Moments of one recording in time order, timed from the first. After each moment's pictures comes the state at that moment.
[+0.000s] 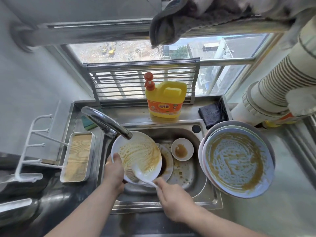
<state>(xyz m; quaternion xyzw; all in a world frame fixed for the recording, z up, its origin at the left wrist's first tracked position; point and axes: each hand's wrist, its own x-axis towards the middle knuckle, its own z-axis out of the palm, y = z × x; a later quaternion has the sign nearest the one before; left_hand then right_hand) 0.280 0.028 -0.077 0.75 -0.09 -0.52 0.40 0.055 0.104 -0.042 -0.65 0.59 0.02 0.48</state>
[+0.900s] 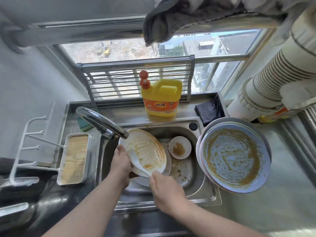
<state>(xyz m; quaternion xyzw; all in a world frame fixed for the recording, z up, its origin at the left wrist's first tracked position) 0.250 0.011 -0.059 0.73 -0.13 -0.57 0.36 0.083 0.097 -0.036 -0.64 0.63 -0.02 0.44</state>
